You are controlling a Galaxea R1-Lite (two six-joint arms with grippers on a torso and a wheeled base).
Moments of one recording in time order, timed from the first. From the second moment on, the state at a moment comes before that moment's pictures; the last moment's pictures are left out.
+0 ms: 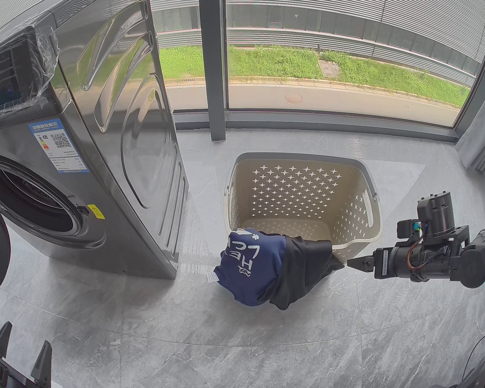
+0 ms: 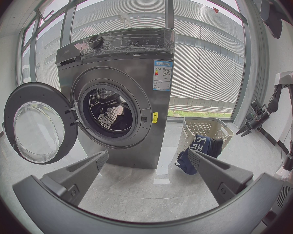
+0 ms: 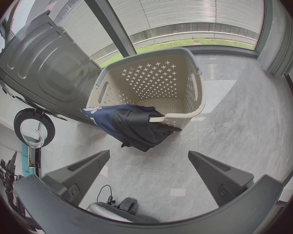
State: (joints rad) left arm 0.00 0.02 -0.02 0.00 0.01 -0.04; right arm 0.31 1.73 -0.62 -0.44 0.07 0.26
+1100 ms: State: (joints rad) left arm 0.00 0.02 -0.02 0.00 0.01 -0.05; right arm 0.42 2.17 -0.94 -0.48 -0.04 0.33
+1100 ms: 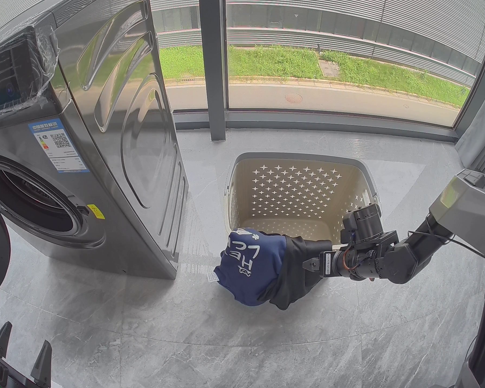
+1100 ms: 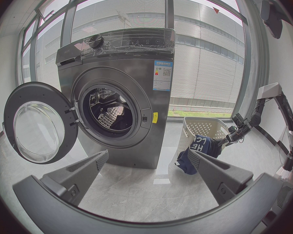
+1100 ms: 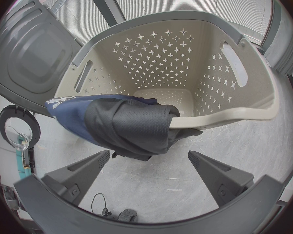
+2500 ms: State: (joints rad) left arm 0.00 0.02 -0.02 0.00 0.01 -0.05; right arm 0.49 1.89 -0.81 -0.50 -0.03 0.37
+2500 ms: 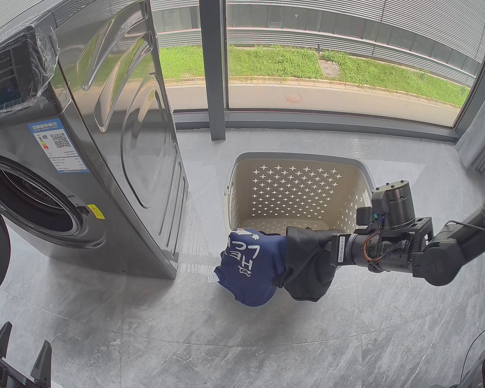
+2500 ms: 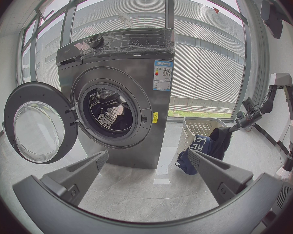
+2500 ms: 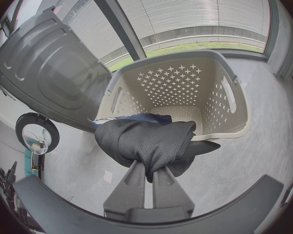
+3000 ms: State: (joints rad) left arm 0.00 0.02 -0.02 0.00 0.01 -0.05; right arm 0.57 1.51 -0.65 -0.50 0.02 0.37
